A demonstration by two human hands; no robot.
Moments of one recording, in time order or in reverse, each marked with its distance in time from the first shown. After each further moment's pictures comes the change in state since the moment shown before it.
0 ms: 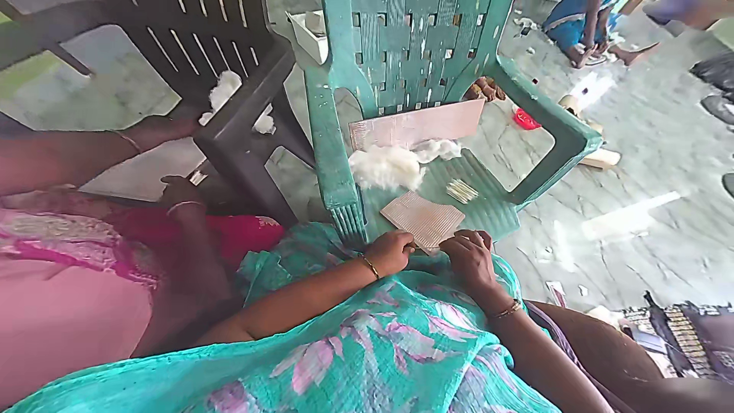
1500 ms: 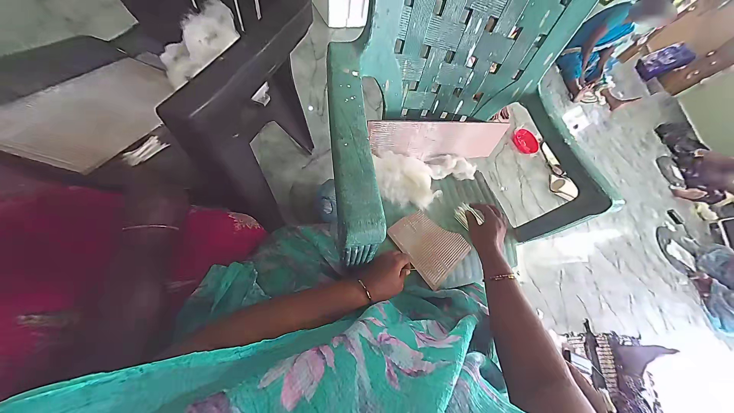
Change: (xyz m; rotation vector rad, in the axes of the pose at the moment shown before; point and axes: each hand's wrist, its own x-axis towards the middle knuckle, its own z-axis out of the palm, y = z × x) left_hand 0.013 -0.038 -0.018 -0.154 -0.134 0.001; right_hand 0.134 0.076 0.025 -0.054 -0.174 0.536
